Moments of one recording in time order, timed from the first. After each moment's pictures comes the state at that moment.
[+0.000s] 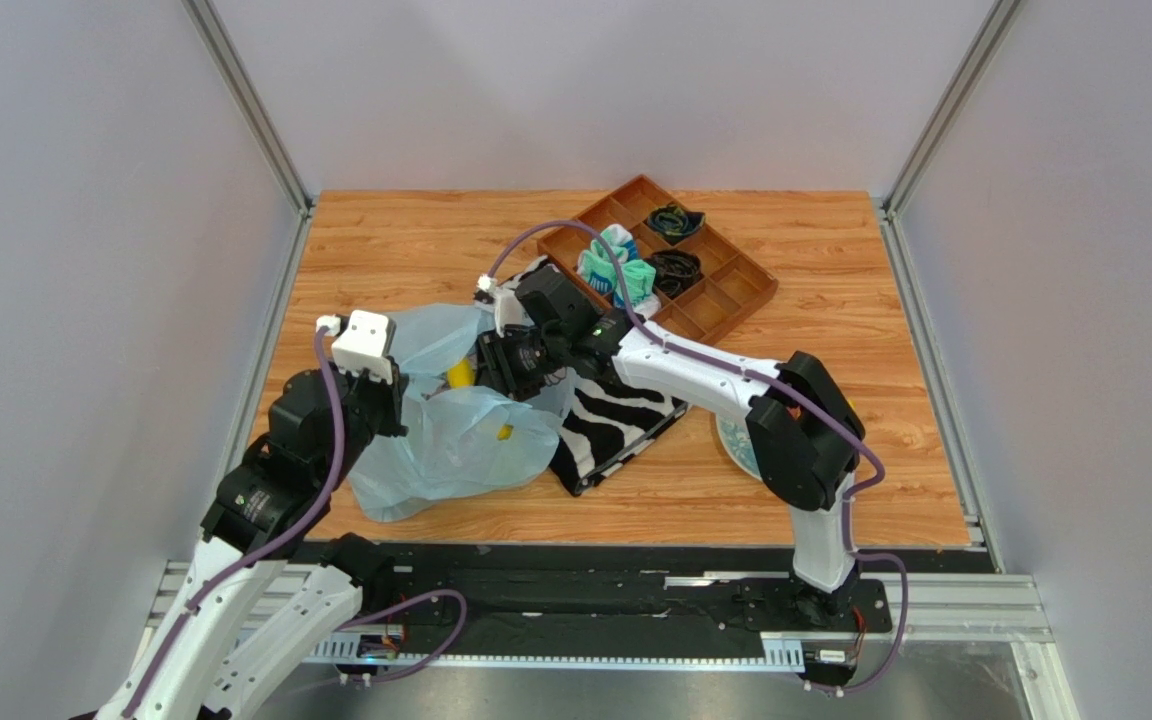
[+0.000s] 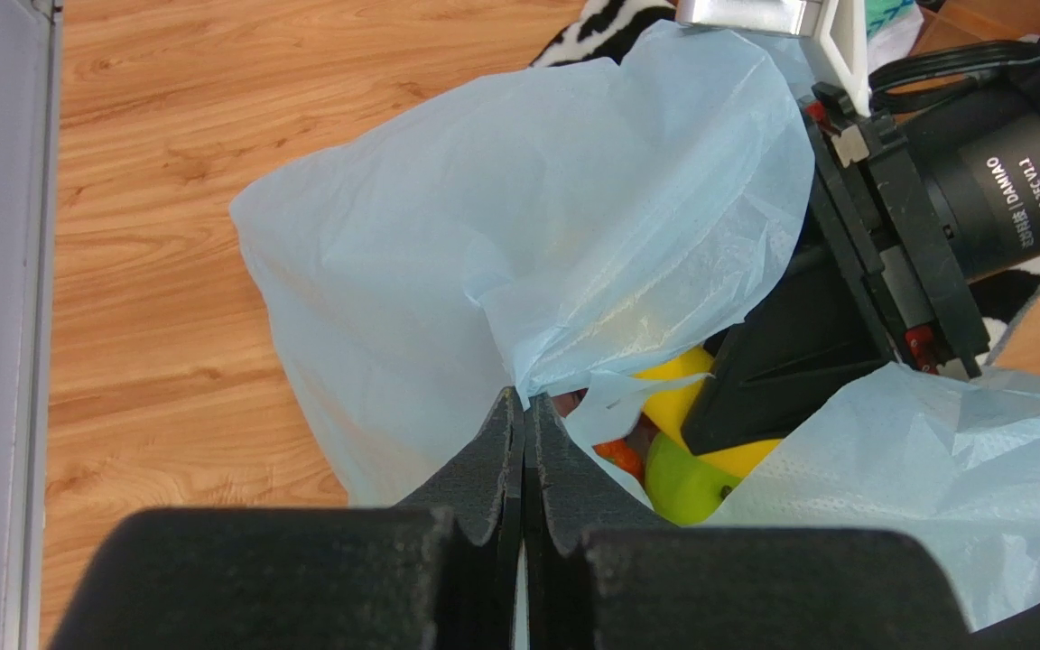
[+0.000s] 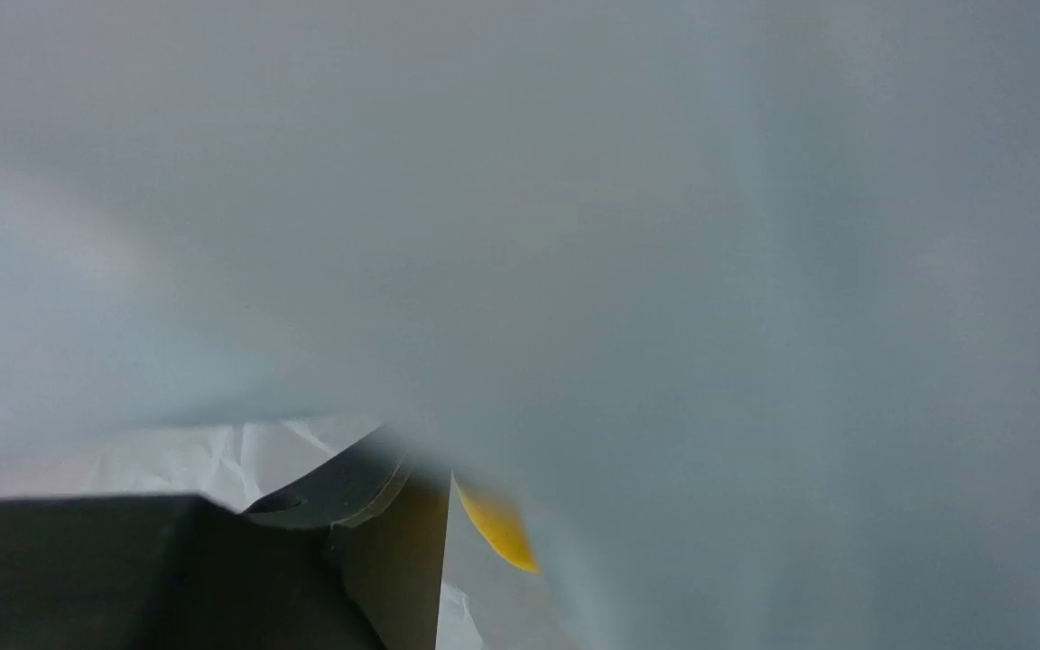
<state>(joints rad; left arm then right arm) -0.48 0.54 0.84 -0.66 -0.23 -0.08 0.88 1.95 1.55 -0.27 -0.61 0.52</state>
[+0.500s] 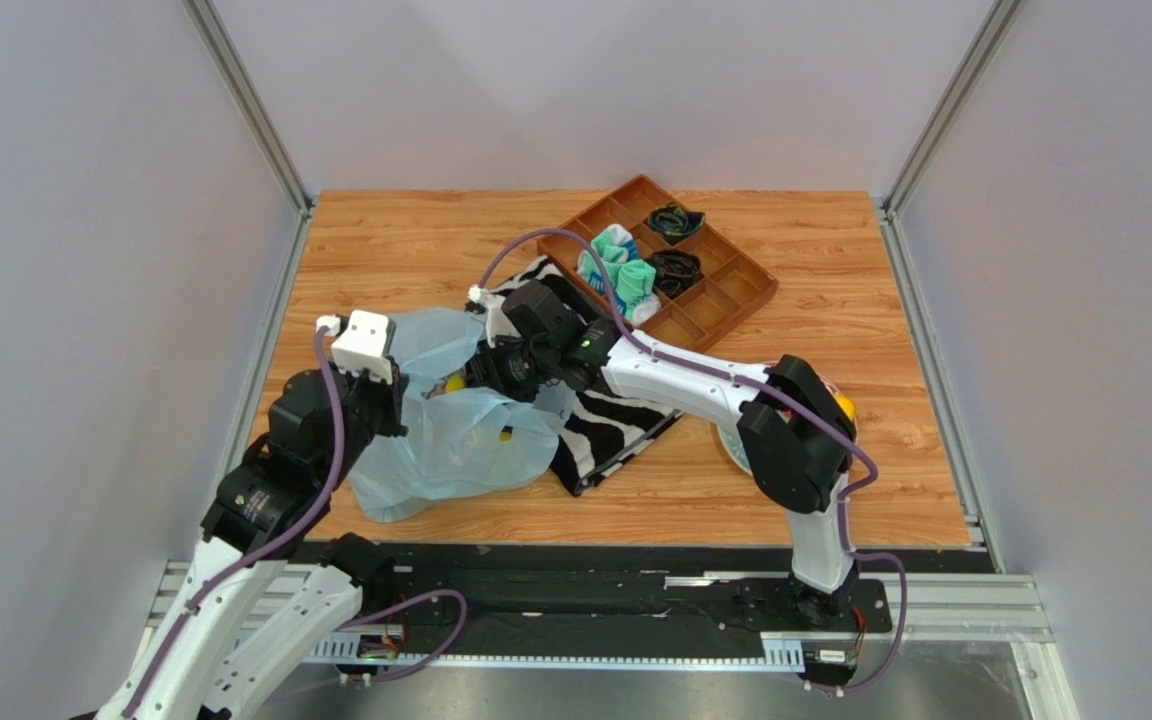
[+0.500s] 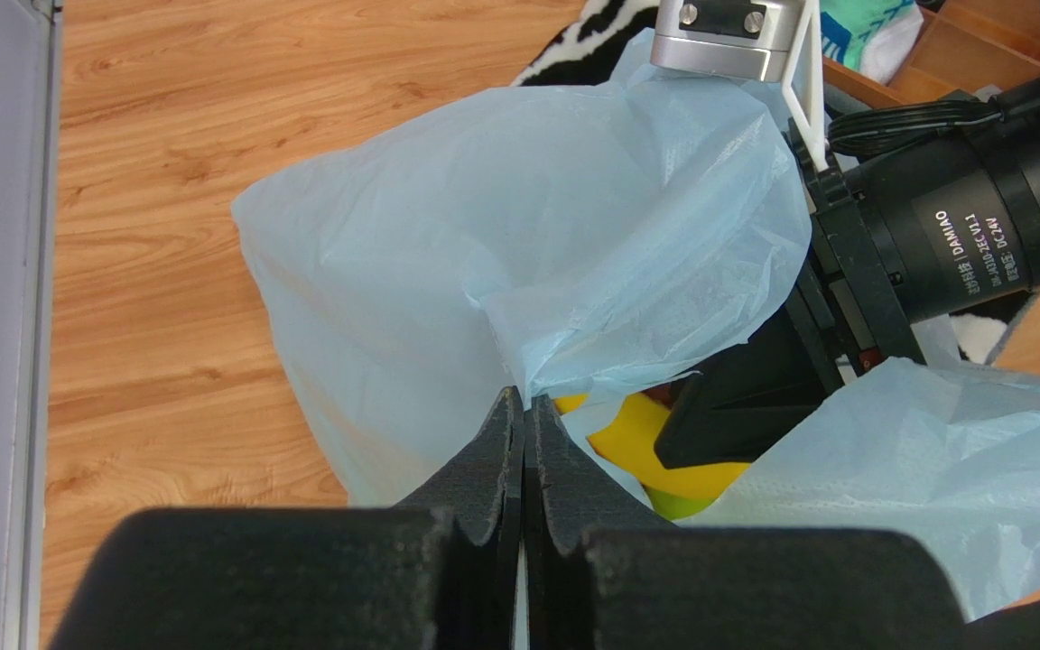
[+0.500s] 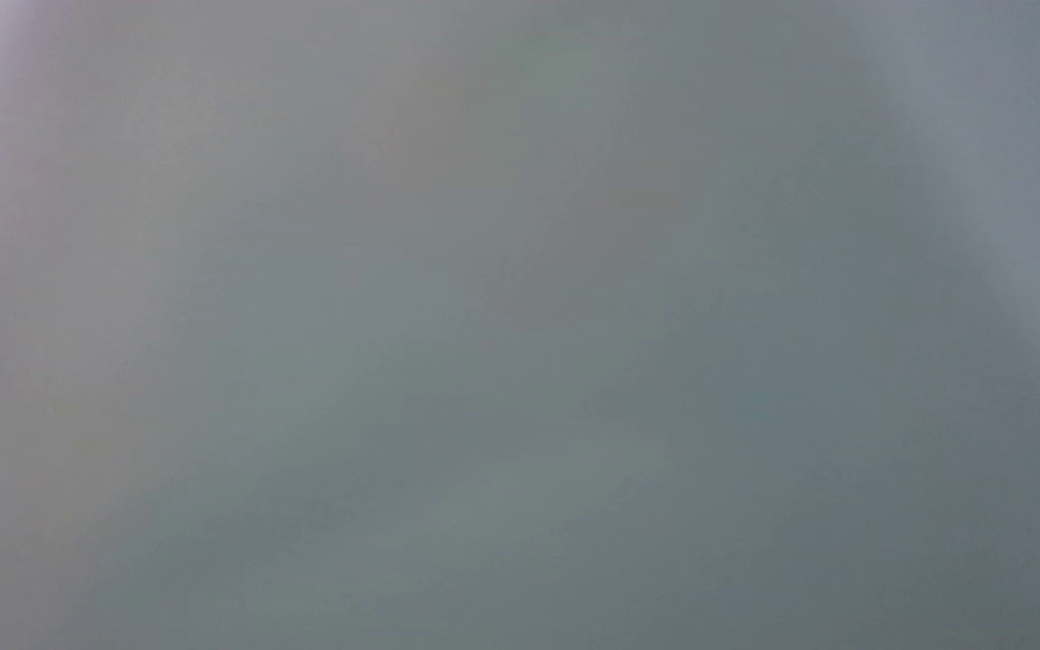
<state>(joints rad) -0.48 0.54 0.84 -0.66 -0.23 -0.08 0.93 1.97 1.55 -0.27 -0.48 0.51</state>
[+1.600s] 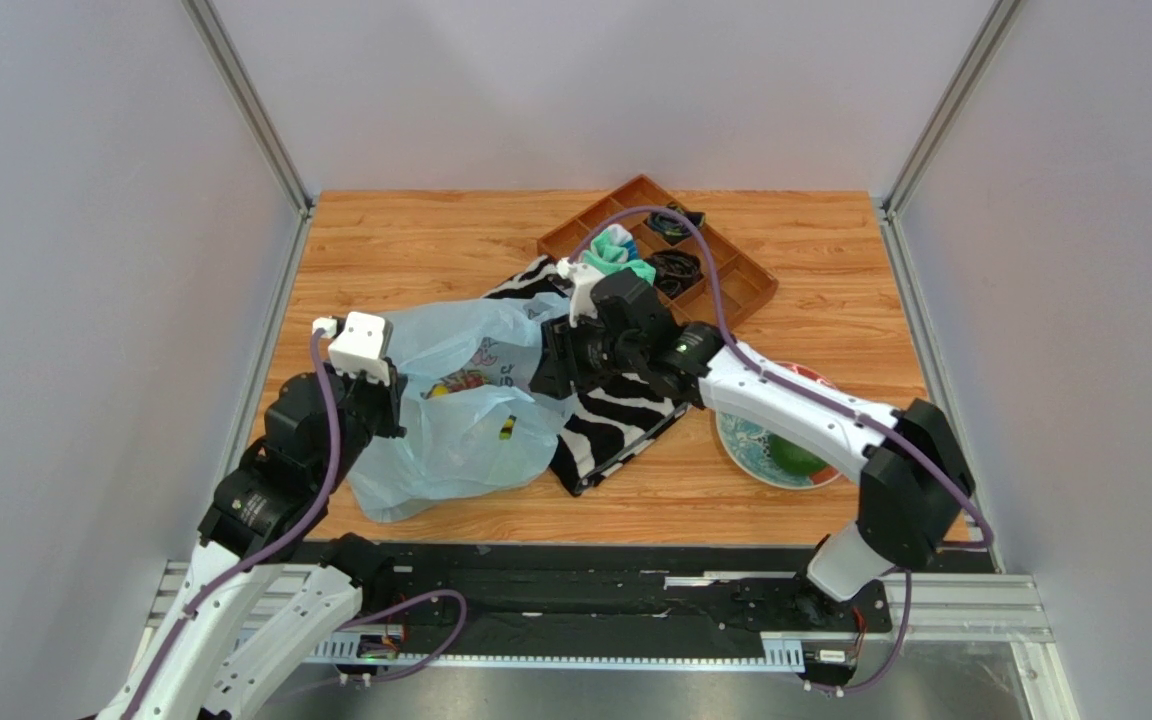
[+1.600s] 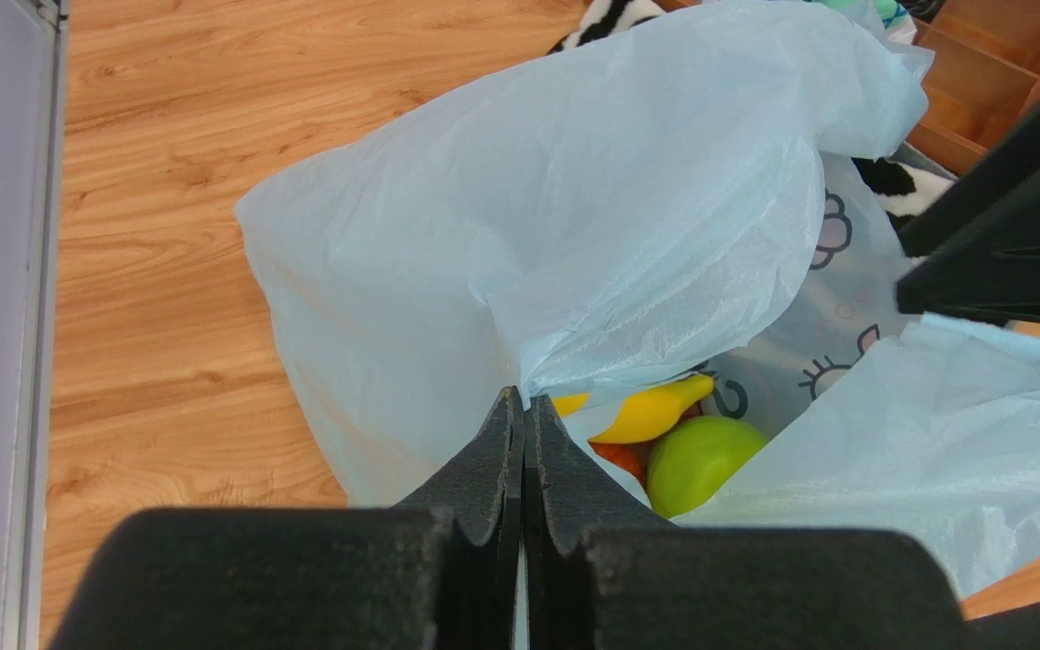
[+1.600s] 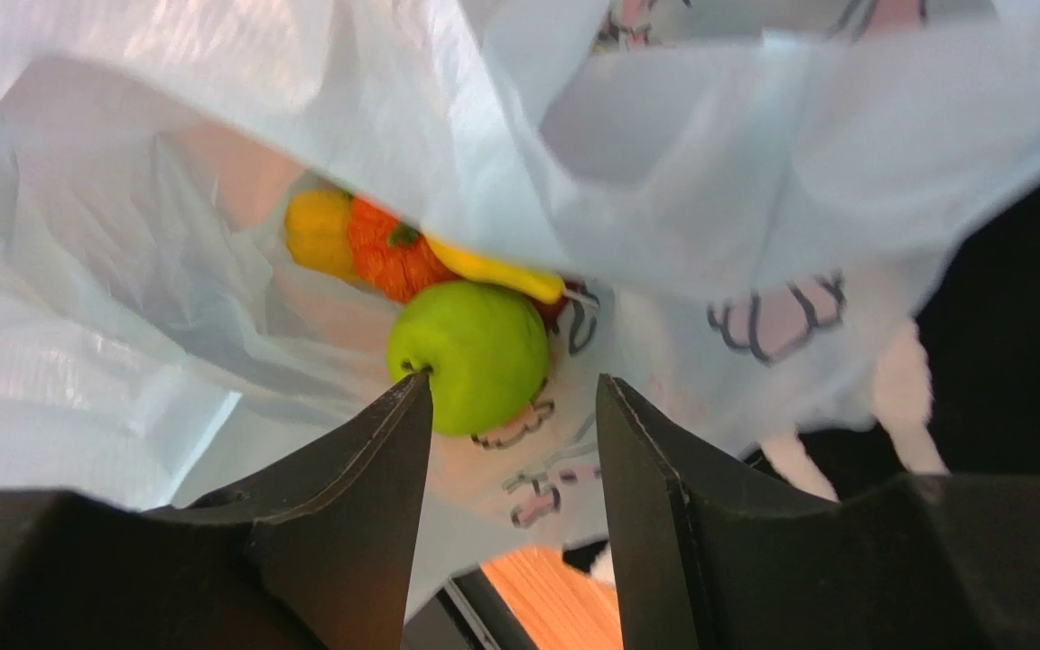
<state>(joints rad) -0.48 0.53 0.84 -0.66 -0.23 -0.08 0.83 1.60 1.28 -0.27 -0.27 0.41</state>
